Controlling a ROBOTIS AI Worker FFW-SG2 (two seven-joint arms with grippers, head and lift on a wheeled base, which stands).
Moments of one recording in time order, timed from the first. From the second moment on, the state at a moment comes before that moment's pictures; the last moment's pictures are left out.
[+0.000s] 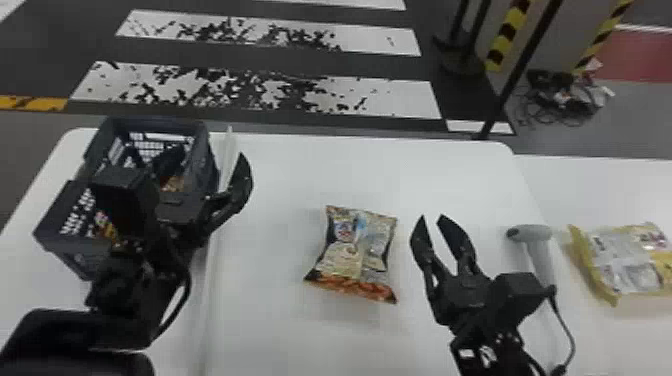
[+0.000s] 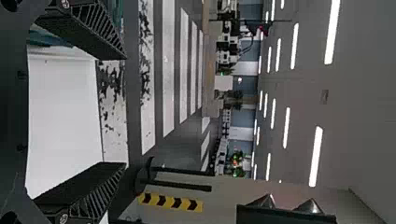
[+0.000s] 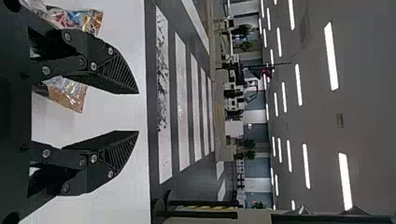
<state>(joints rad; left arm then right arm) 0.33 0.05 -0.07 -1.98 0.05 0.14 -0.09 0.48 -0.20 0.18 -1.76 -0.18 -0.22 -0.11</state>
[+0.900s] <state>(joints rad) 0.45 0.07 0.00 -1.90 0.05 -0.06 -0.09 0.33 -0.20 0.26 -1.71 -0.13 0.15 0.07</state>
